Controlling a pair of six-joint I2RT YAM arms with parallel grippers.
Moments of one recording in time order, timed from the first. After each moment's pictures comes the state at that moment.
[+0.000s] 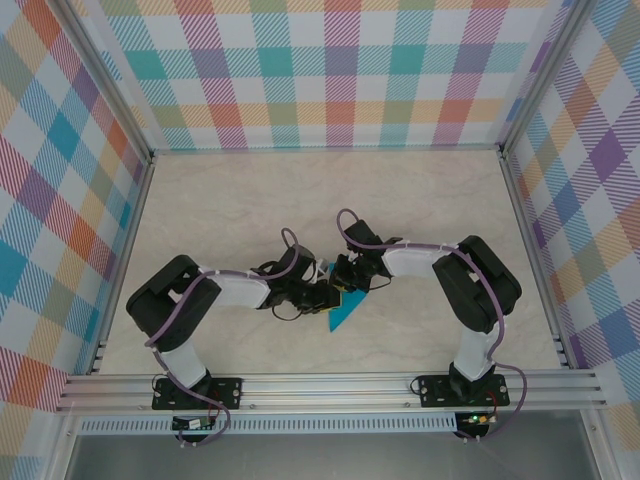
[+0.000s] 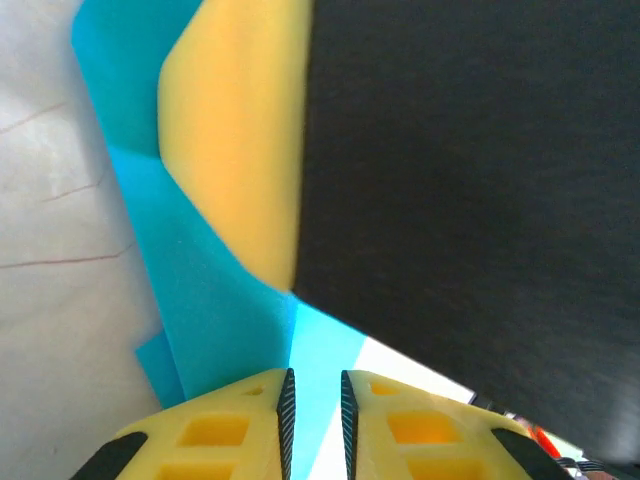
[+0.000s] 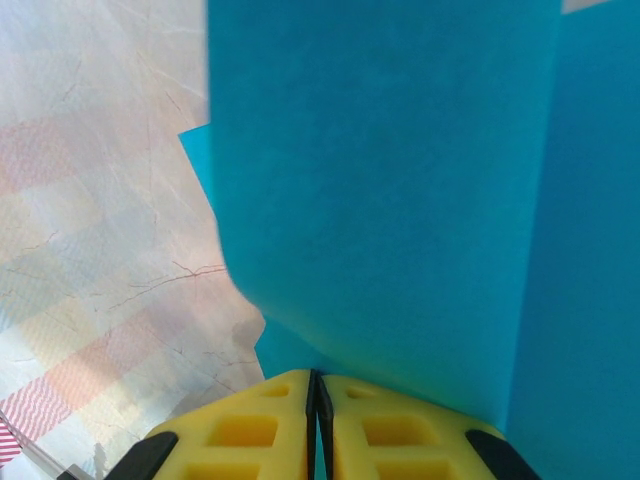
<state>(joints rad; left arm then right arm) -0.75 1.73 0.72 0.13 0.57 -0.92 0.68 1.83 0.98 -0.28 -0.37 1.00</state>
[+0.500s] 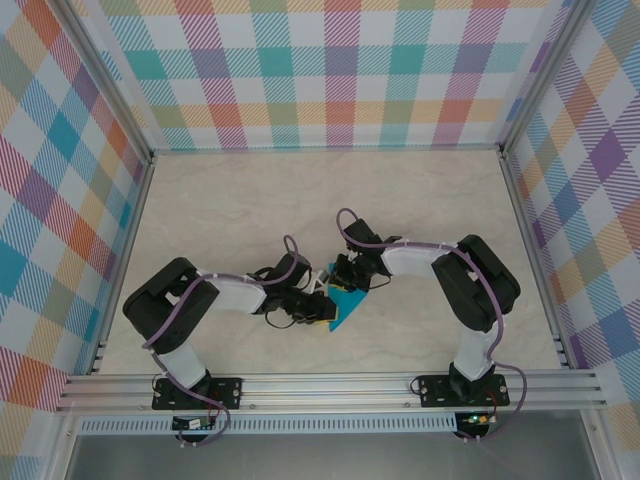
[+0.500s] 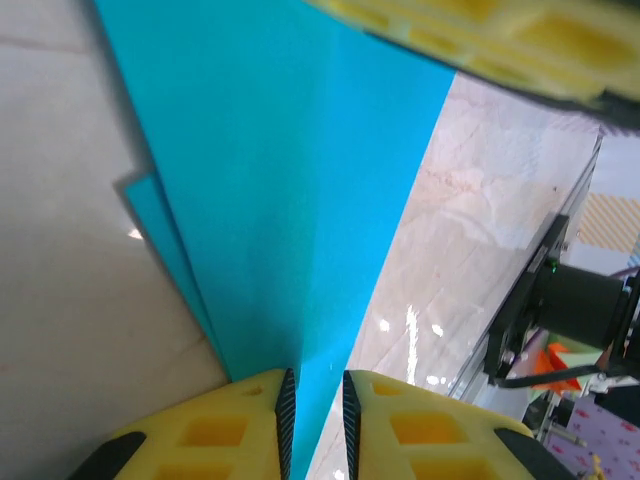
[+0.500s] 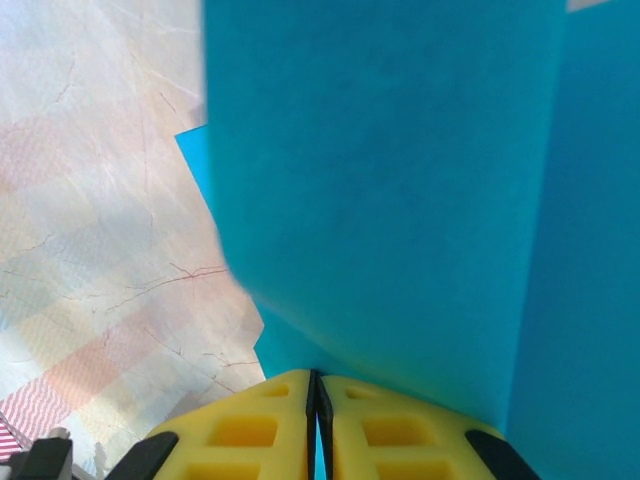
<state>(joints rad) -0.75 1.70 0.65 0.09 0.67 -0.80 0.68 1.84 1.00 -0.30 -0.37 1.00</state>
